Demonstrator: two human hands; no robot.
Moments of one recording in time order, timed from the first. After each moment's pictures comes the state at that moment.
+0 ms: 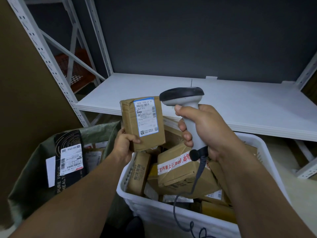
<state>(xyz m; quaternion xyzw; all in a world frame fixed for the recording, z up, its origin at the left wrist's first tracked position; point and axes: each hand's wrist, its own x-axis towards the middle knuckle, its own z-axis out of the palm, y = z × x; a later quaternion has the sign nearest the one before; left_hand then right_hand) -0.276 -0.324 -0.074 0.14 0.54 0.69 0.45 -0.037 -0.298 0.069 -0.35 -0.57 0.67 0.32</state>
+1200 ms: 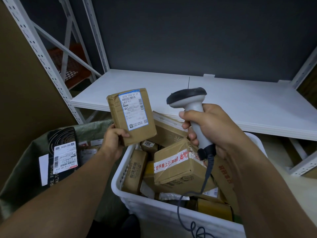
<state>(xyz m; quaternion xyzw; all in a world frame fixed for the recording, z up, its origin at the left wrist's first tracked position) -0.291 -0.328 -0.068 0.13 0.55 0.69 0.44 -0.024 -0.286 0.064 -0.41 -0.60 0.61 0.31</state>
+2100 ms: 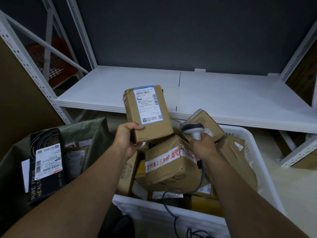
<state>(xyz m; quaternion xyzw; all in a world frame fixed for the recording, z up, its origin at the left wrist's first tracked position) -0.226 -0.295 -0.058 0.12 0.57 0.62 0.52 -0.005 -0.215 -0.098 -0.62 -0.57 0.46 0.28</state>
